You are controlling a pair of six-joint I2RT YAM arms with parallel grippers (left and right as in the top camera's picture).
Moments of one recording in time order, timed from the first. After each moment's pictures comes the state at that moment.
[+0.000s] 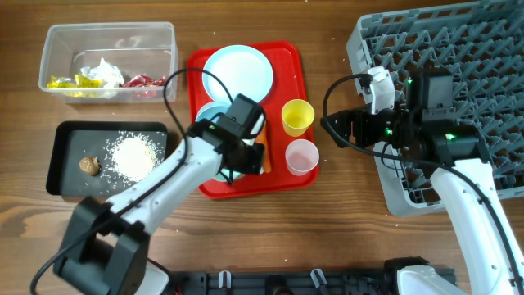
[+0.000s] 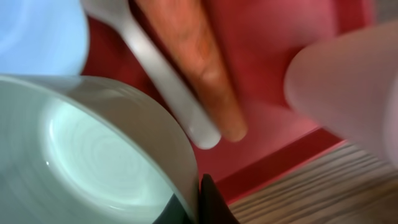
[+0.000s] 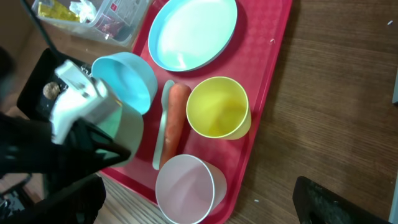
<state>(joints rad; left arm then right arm) -0.58 1.63 1.06 -0.75 0.12 -0.31 0.09 1.26 1.07 -0.72 -0.56 -0.03</state>
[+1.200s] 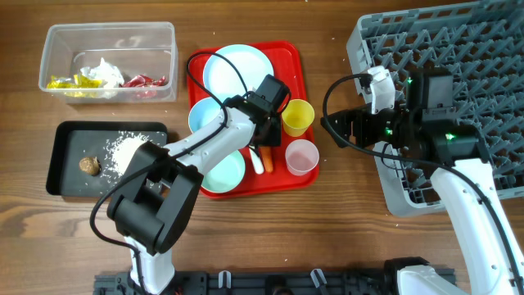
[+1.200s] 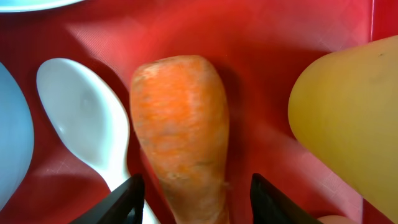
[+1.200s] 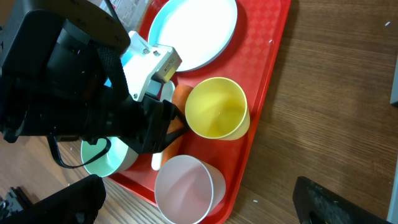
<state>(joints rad) -0.61 1.96 1.31 -0.64 -0.03 -0.56 0.09 1.26 1.07 -0.72 -0.55 -0.03</state>
